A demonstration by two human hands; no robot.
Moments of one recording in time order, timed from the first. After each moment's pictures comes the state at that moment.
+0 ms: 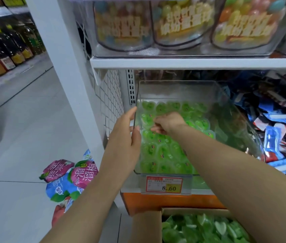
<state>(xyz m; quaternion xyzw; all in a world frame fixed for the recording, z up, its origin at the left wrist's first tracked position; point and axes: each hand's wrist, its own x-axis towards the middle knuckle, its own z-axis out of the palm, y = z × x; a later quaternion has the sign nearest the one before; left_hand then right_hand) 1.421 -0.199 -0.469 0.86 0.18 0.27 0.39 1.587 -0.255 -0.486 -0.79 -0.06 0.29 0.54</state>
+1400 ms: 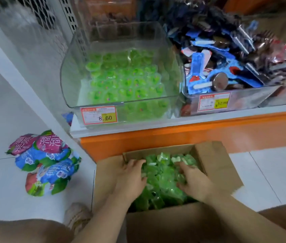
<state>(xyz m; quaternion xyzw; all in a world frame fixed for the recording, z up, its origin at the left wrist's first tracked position) 1.361 -0.360 -0.663 0.94 0.17 -0.12 0.27 1.441 -0.559 -0.663 -0.92 -0.24 0.27 0.15</state>
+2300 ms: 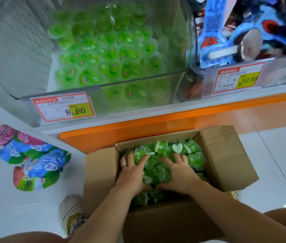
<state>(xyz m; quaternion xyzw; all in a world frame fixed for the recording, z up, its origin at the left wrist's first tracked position) 1.387 -0.364 -0.731 0.91 0.15 -0.32 0.22 1.449 -0.524 -0.726 -0.90 -0.23 0.36 0.08</state>
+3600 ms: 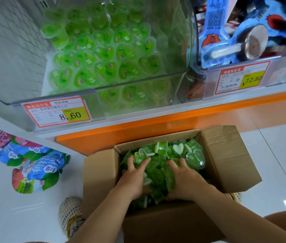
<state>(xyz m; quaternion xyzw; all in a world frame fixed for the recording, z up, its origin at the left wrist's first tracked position) 1.386 -0.363 -0.727 0.87 0.17 -0.37 0.28 1.444 -0.527 -0.707 -0.89 -0.22 0.40 0.03</state>
